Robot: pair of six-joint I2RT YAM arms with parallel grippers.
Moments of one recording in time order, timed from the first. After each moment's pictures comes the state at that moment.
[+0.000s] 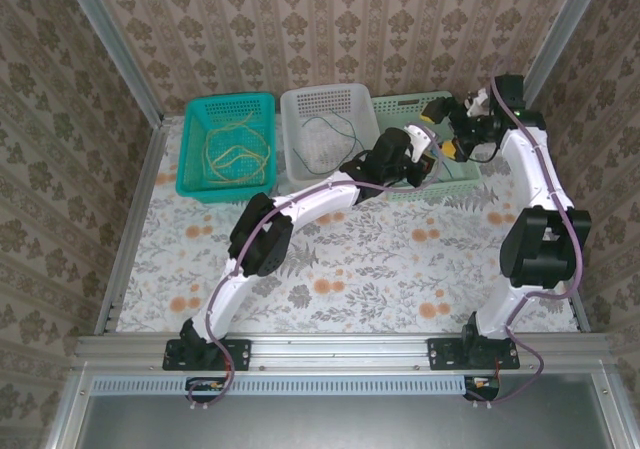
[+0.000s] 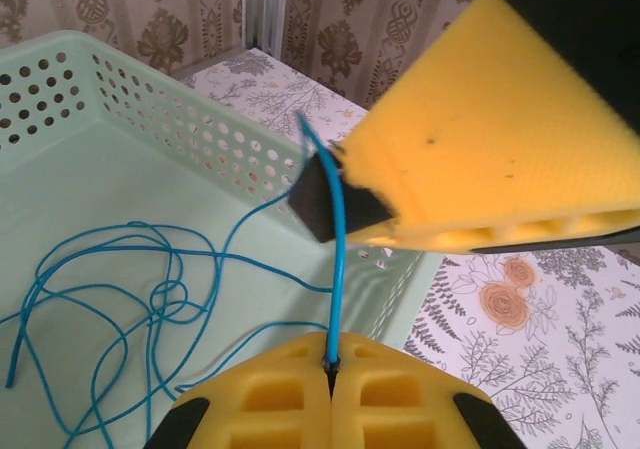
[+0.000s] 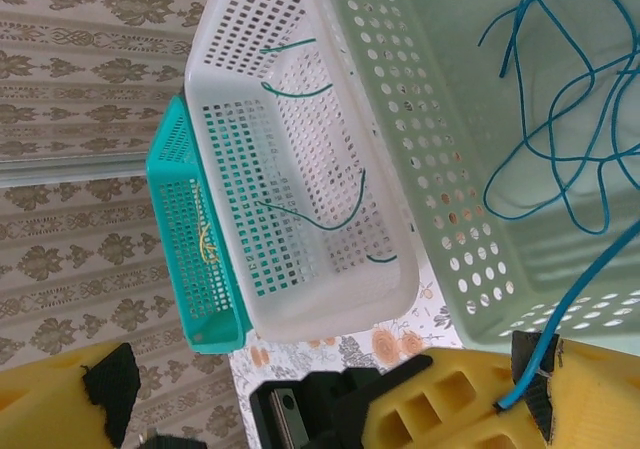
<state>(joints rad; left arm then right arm) -0.94 2.34 2.02 -0.03 0.14 -0.14 -0.15 1.76 1.66 -0.80 -0.70 0.66</state>
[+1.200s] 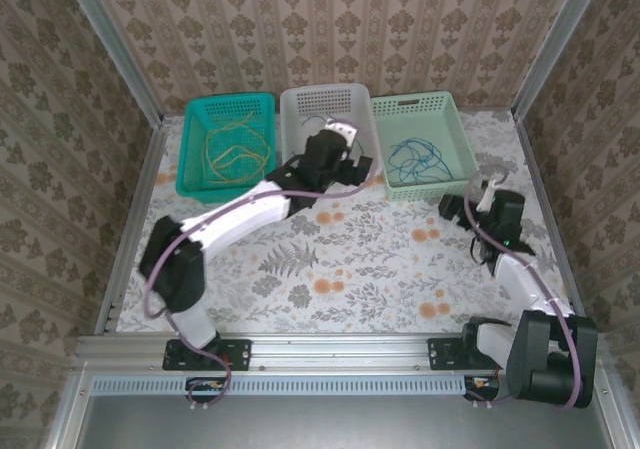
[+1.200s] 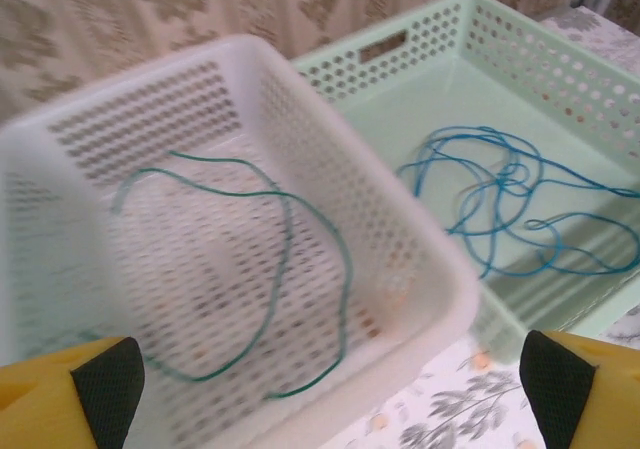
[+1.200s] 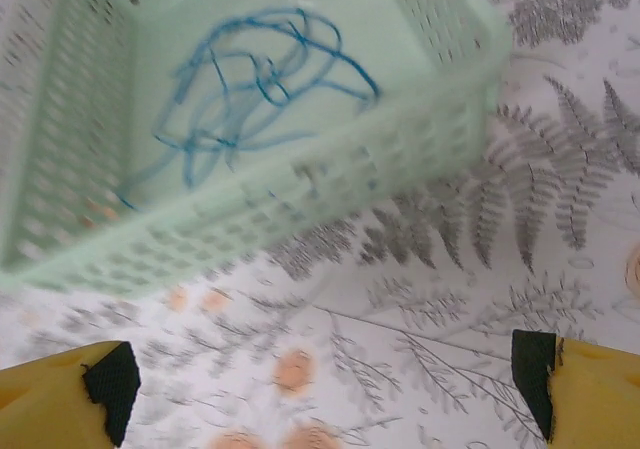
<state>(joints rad) -0.84 1.66 1.35 -0.17 -0.34 -0.10 -0.18 1.10 0.41 0.09 -0.19 0.26</state>
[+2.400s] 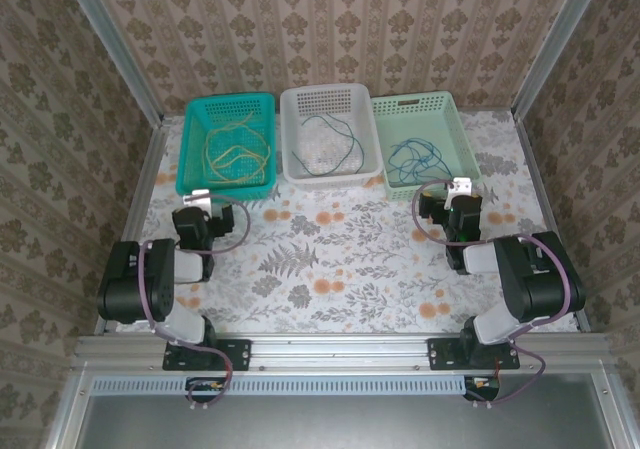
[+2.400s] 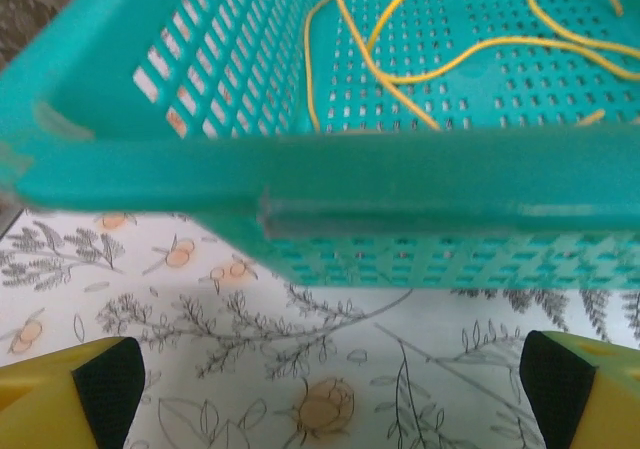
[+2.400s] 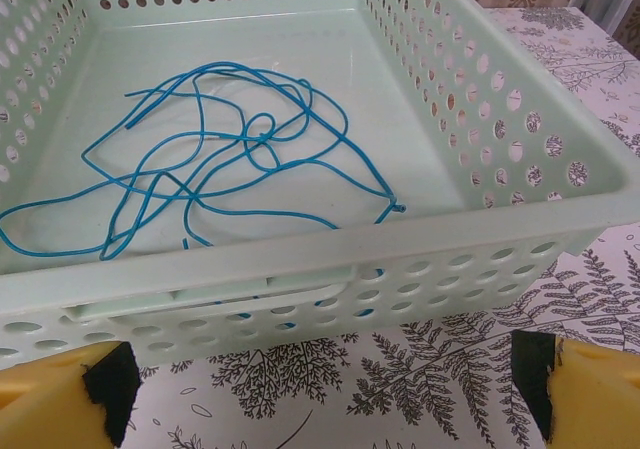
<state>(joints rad) -0.01 1.54 0.30 0.84 -0.12 0.06 0.06 1.54 0.37 0.80 0.20 0.05</state>
